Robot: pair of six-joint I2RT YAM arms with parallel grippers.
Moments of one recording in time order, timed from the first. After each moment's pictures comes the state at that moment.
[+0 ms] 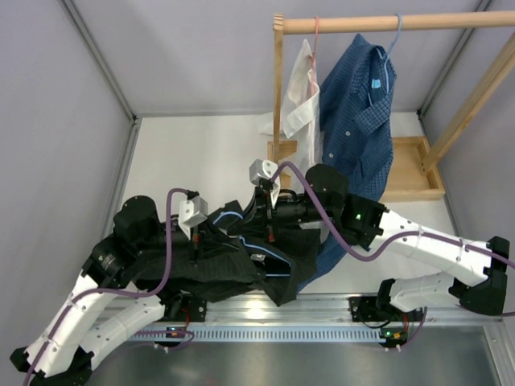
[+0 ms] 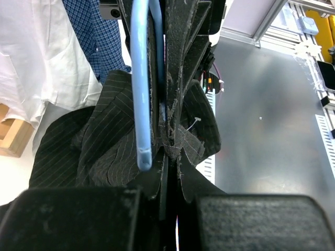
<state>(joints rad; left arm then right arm) -0.66 0.60 0.95 -0.57 0.83 -0.05 1.14 1.24 1.25 -0.07 -0.51 0.17</state>
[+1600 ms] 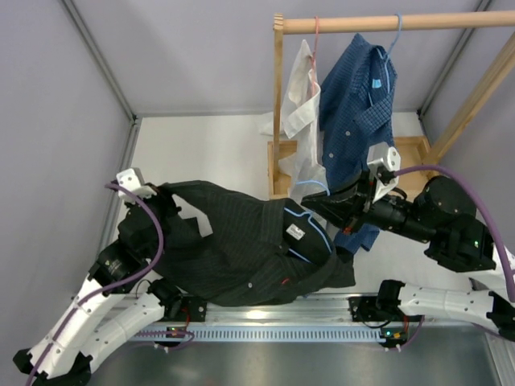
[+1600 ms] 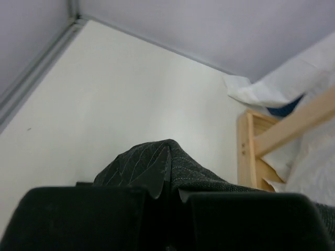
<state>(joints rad) -0.66 0.54 0.82 -0.43 -0.75 -0.45 1.14 0.82 1.32 -0.37 -0.10 0.14</state>
